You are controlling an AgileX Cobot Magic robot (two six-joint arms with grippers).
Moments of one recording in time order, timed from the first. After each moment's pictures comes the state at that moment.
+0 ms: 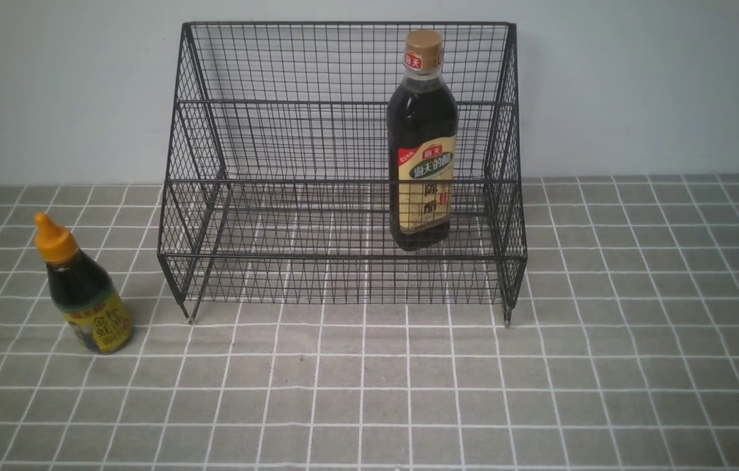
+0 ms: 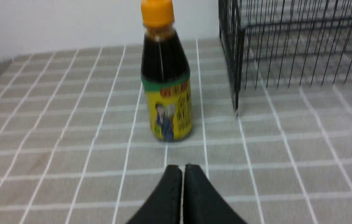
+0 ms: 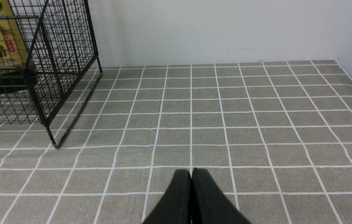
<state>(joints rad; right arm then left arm) 0.01 -0.01 0.02 -0.02 0.37 0.09 -0.01 -0.01 0.03 0.06 0.25 -0.02</state>
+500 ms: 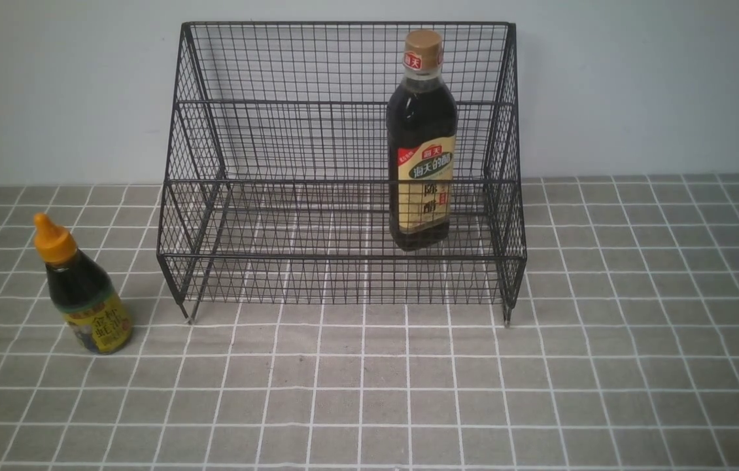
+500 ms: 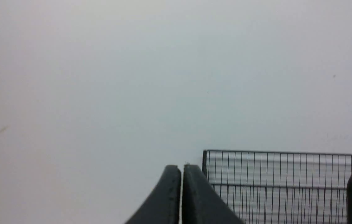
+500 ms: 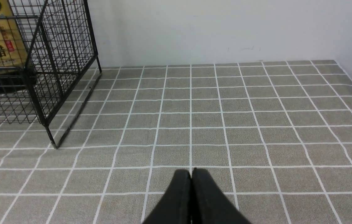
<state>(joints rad) 0.01 -0.01 0.02 -0.02 0.37 0.09 -0.01 0.01 0.03 0.01 -0.37 -0.07</state>
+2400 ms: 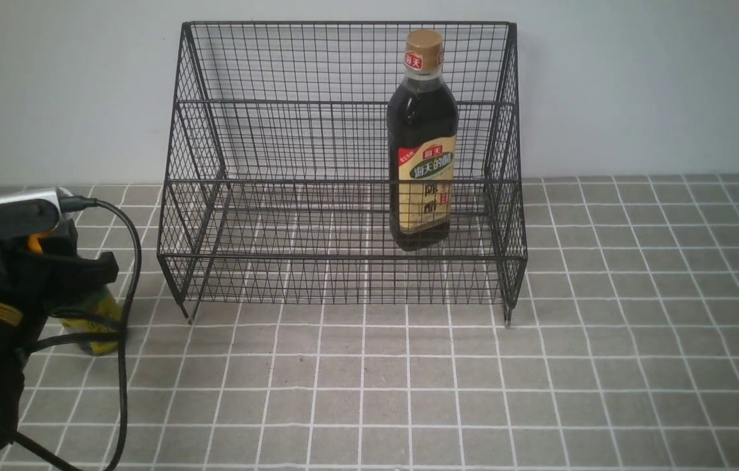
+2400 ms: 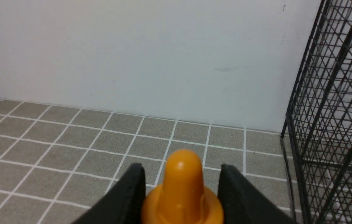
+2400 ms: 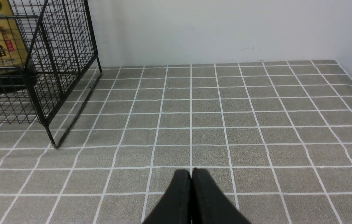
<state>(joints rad) 0.01 -0.01 0.02 -0.02 0.37 0.09 -0.01 1.58 -0.44 -0.20 -0.88 0.02</state>
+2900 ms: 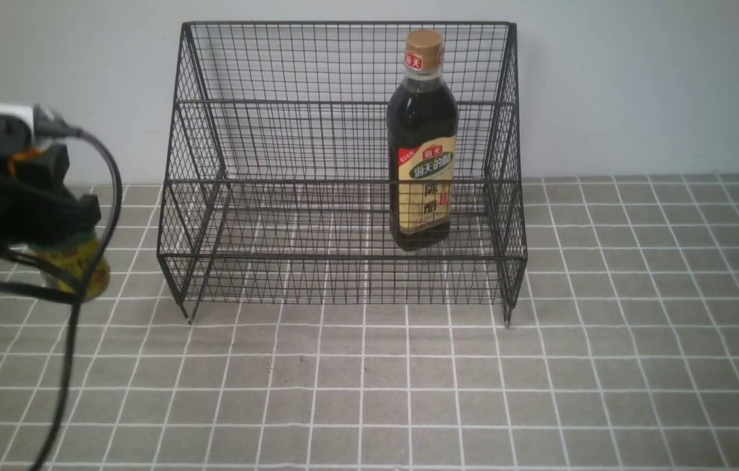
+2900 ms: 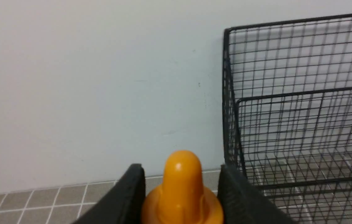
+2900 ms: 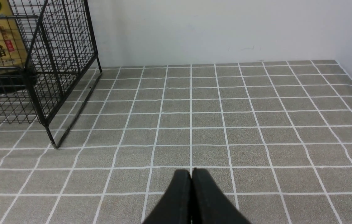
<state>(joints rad) 0.01 -0.01 0.02 -0.02 0.37 0.09 -0.02 1.15 -0.63 0.04 -0.27 0.07</state>
